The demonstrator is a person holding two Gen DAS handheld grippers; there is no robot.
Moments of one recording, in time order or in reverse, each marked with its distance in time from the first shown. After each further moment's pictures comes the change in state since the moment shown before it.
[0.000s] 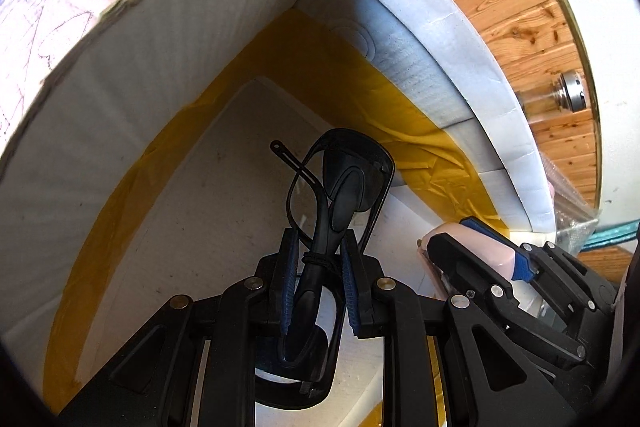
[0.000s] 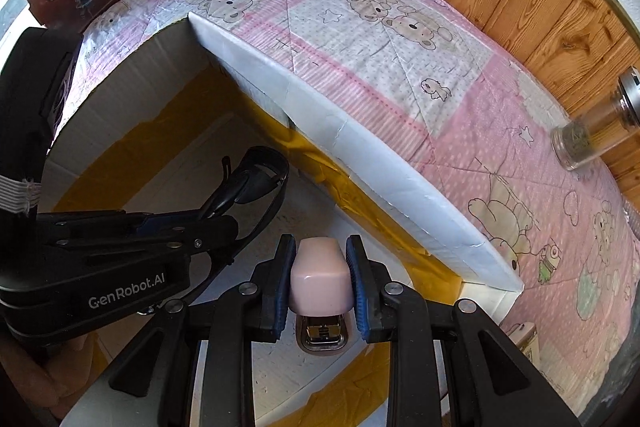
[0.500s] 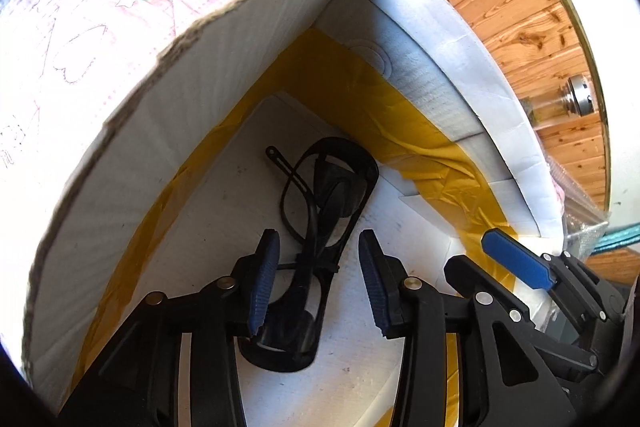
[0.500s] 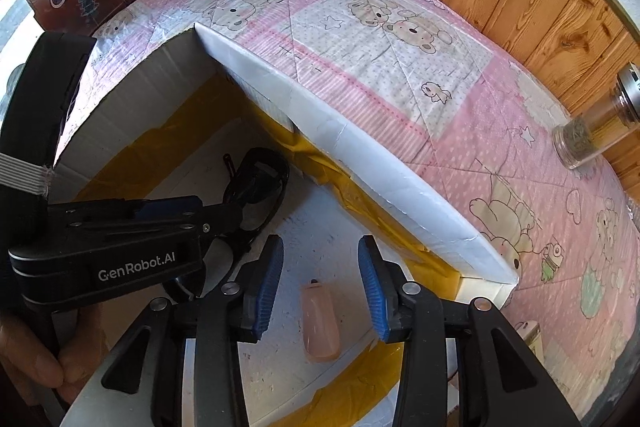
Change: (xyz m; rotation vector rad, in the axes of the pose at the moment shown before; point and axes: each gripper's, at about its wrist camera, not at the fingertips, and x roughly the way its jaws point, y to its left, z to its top) left arm -0.008 0.007 0.001 0.013 -0.029 0.039; right arm -0.007 0.003 -0.001 0.010 -0.019 0.023
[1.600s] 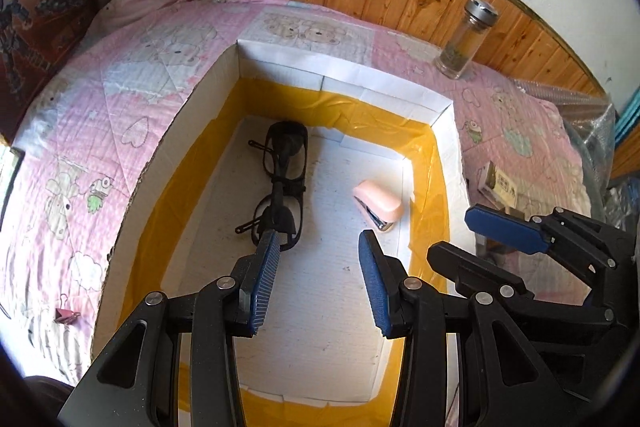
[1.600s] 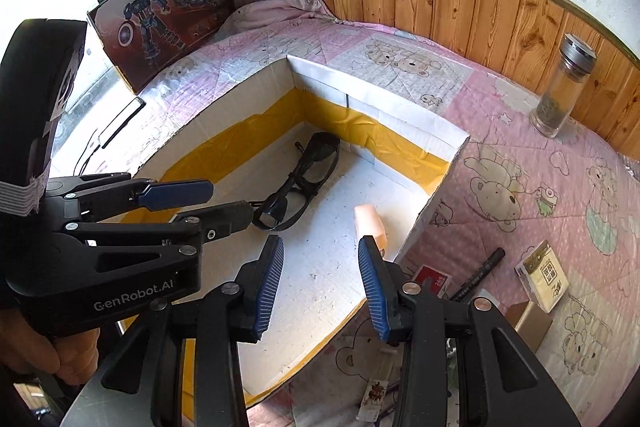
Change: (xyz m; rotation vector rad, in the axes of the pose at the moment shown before) left arm -0.104 -0.054 -0.113 0.390 -0.220 0.154; right arm -0.098 0.014 -0.112 0.062 -0.252 0.121
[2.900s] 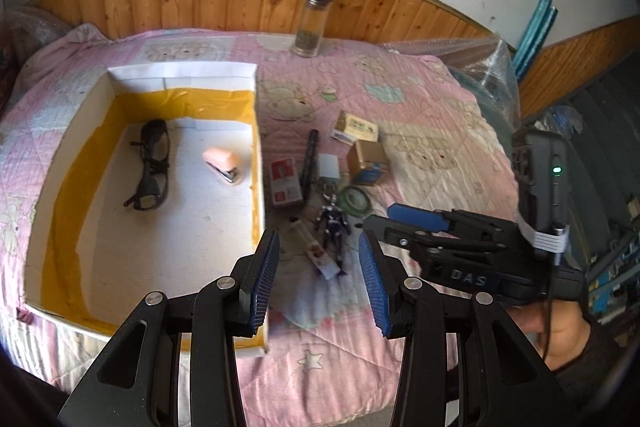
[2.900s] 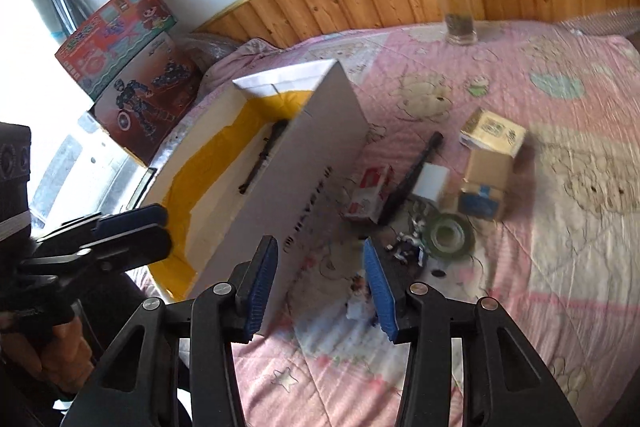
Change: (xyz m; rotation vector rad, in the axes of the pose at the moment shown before) left arm -0.068 -0.119 -0.094 0.259 -0.041 -0.276; right arm -0.066 -0.077 -0.139 0.388 -0.144 0.093
